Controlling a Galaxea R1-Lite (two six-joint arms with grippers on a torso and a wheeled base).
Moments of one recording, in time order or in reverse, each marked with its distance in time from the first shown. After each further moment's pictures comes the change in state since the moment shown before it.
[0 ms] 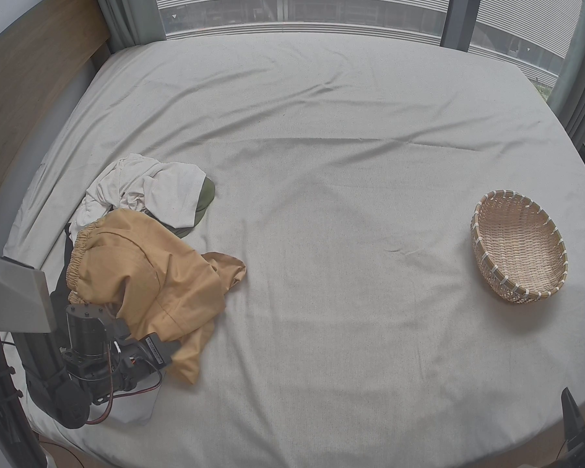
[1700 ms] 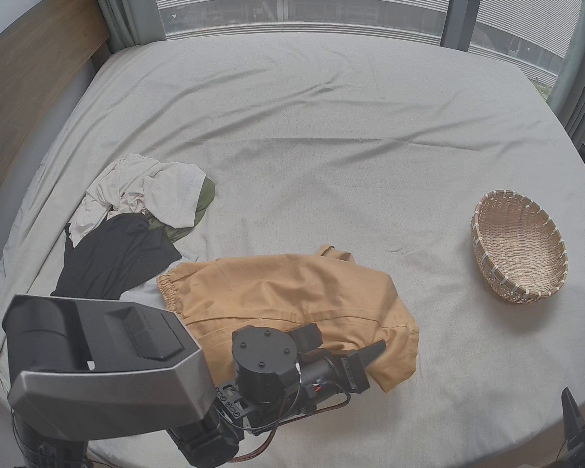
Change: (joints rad) left arm -0.675 0.199 -0.519 -0.052 0.077 -0.080; right arm 0.000 0.000 0.000 0.000 0.000 0.004
